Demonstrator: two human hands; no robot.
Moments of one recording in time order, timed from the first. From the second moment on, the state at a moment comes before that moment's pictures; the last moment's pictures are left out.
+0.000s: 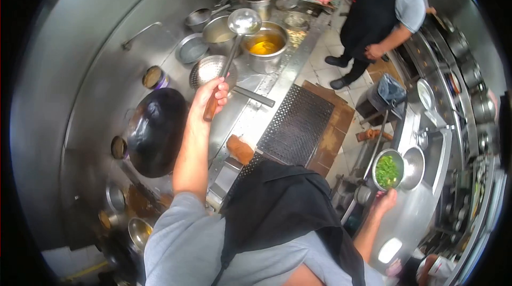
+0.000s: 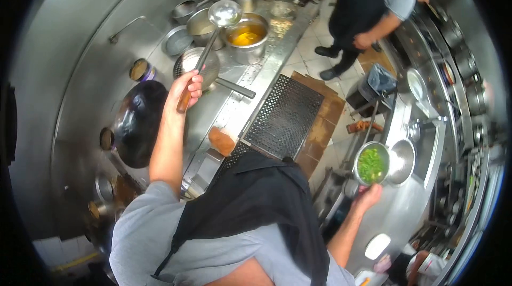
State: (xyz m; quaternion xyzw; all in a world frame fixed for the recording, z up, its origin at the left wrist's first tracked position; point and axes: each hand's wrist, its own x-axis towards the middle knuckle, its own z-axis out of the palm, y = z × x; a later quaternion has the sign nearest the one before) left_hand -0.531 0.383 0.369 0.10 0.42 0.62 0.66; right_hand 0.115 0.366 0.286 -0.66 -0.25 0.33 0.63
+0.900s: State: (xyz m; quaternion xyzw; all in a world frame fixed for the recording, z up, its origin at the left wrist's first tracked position) left_hand -0.453 0.106 0.409 -0.07 0.81 0.57 0.09; right_hand -0.214 0.603 0.256 -0.41 -0.55 0.67 0.28
